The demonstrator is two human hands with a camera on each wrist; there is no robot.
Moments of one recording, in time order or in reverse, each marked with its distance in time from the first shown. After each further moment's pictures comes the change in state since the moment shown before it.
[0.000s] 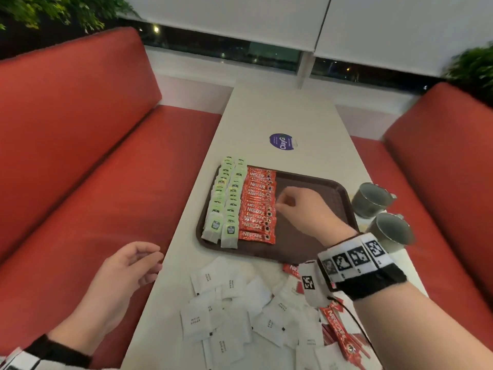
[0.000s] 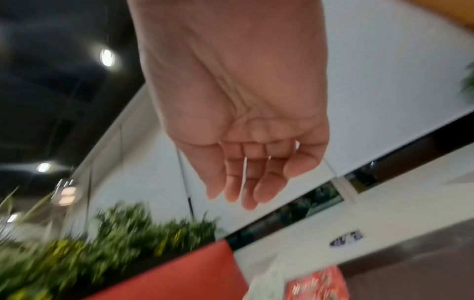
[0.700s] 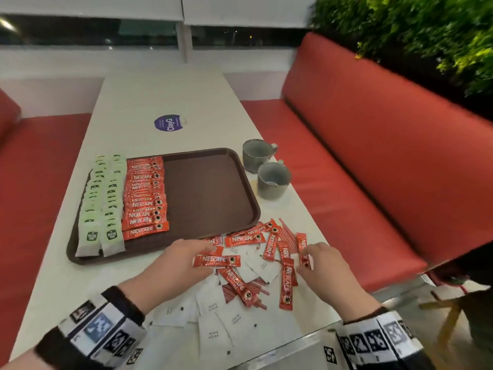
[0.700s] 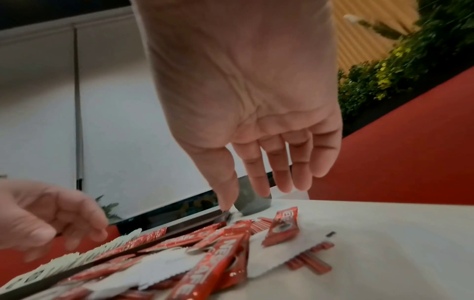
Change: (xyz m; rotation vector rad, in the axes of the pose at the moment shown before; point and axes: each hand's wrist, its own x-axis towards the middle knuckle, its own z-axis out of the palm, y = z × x) left_hand -0.051 -0.008 0.238 1.147 -0.776 0.479; right_hand -0.222 0.203 0.001 -0.126 0.071 0.554
